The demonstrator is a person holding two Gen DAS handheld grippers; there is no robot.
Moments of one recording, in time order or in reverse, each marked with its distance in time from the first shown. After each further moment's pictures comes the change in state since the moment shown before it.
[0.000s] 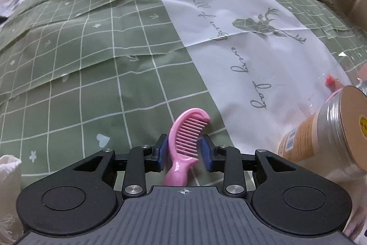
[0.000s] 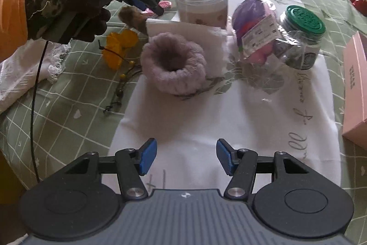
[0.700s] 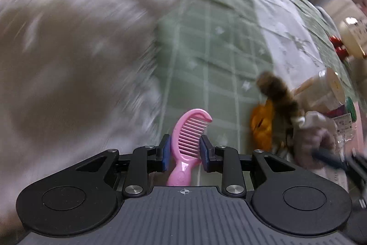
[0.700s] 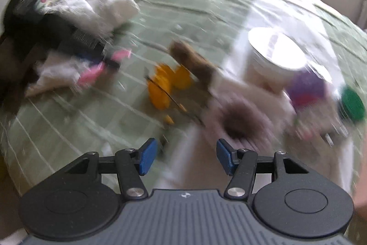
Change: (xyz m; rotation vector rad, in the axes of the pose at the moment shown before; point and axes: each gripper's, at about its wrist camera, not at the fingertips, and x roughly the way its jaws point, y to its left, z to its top) left arm -0.130 0.093 -0.166 -0.539 0.039 -0.046; right arm 0.022 0.096 0.054 -0.268 -0.142 0.015
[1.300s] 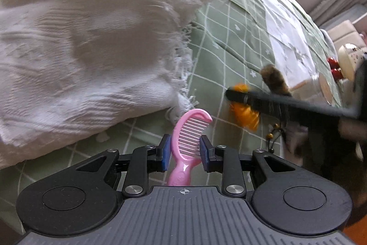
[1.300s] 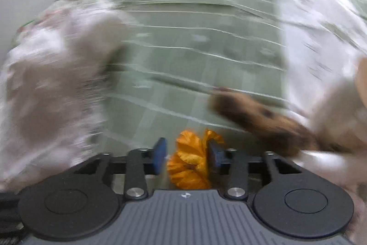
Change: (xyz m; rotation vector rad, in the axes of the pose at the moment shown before) left arm -0.036 0.037 -0.043 -0.147 -0.015 -0.050; right arm 0.090 0.036 0.082 0.175 0.112 0.173
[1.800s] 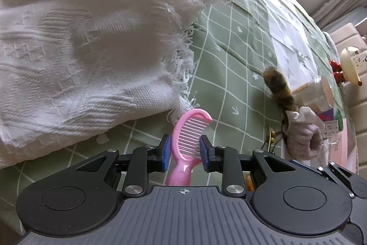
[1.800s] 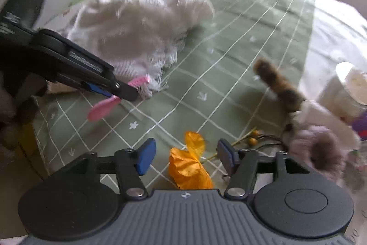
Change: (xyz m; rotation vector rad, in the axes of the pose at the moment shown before) left arm 0.004 -0.003 0.003 -0.004 -0.002 0.011; right arm -0.091 0.019 -0.098 -0.273 -0.082 0.013
